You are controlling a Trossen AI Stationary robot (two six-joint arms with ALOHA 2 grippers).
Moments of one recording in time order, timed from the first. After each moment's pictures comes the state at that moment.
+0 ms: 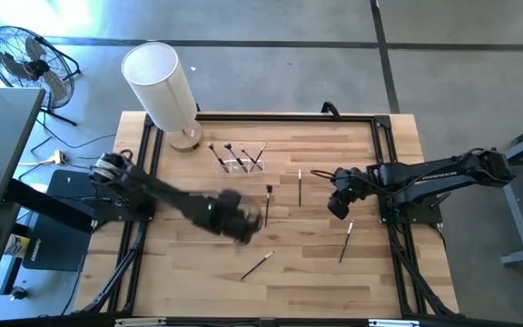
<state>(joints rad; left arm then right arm) -0.32 1.74 1.31 -0.84 -0.48 -1.60 -0.01 1.02 0.53 -0.55 0.07 0.65</state>
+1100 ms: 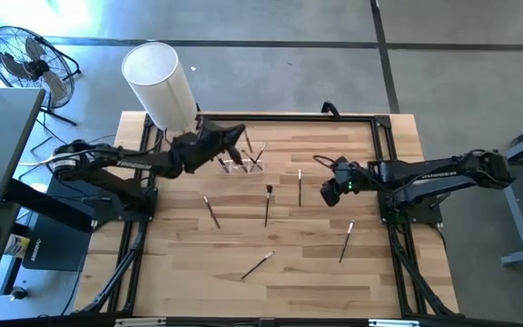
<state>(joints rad) 0.28 1.33 0.60 0.83 -0.41 -0.16 -0.07 1.02 0.53 -0.41 0.20 0.79</state>
